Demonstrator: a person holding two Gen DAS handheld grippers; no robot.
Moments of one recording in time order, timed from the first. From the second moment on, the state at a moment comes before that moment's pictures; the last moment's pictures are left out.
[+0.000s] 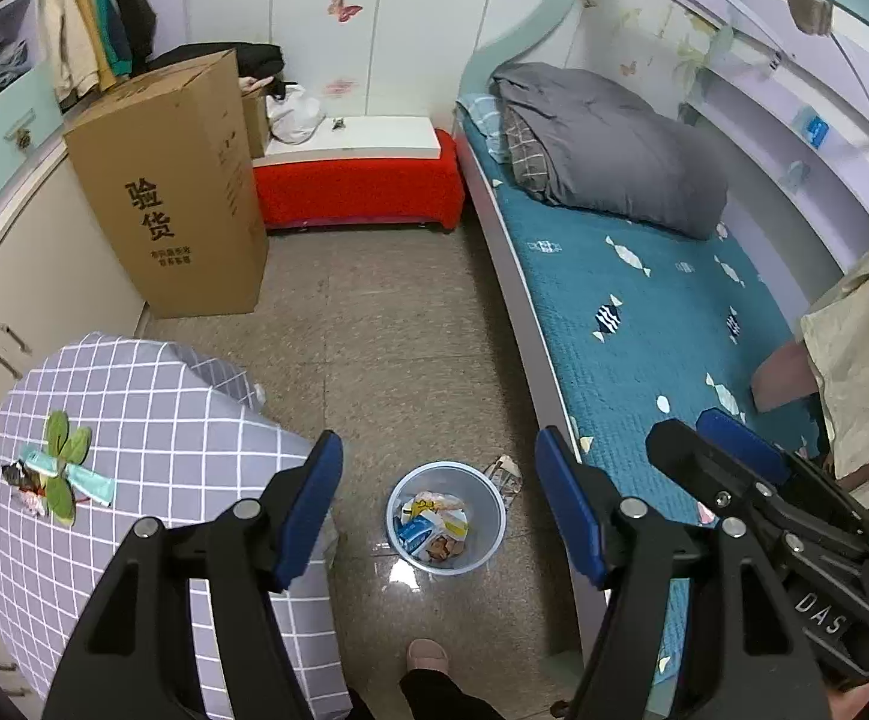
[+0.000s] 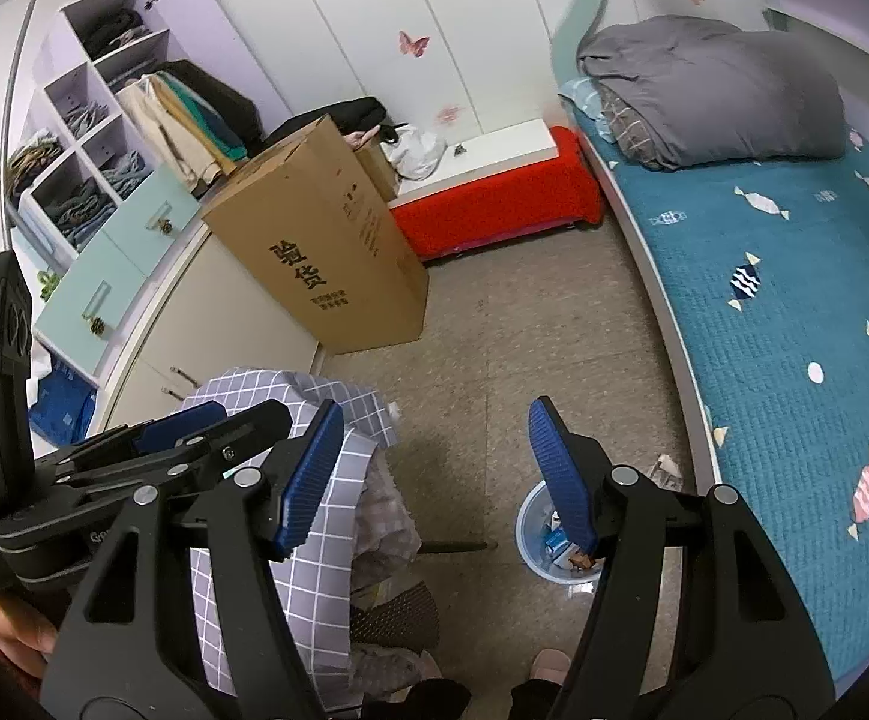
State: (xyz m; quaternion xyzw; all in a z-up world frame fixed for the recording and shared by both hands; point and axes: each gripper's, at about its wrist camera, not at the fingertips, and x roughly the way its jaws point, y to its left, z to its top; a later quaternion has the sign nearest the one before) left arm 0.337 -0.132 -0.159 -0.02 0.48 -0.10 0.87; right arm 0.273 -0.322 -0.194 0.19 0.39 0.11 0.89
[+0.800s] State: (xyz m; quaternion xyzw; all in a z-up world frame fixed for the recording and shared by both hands) left arm 0.298 0.126 -0.180 -0.20 0.50 0.02 0.84; right arm 0.302 -0.086 -0.209 0.14 0.46 0.25 0.84
